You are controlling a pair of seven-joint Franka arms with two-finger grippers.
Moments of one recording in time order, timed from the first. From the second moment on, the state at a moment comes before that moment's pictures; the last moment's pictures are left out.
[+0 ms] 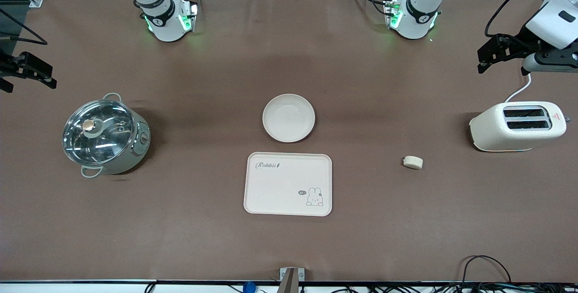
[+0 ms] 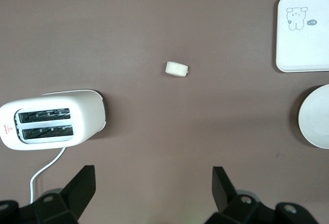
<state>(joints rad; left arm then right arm) -0.04 -0.11 -0.09 -1.65 0.02 1.57 -0.04 -0.01 -0.03 -0.06 -1.56 -0.03 1.55 -0.18</state>
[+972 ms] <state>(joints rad) -0.05 0.24 -0.09 -1.65 0.02 1.83 -0.35 0.23 0.22 -0.05 -1.63 0.27 1.80 -0.04</state>
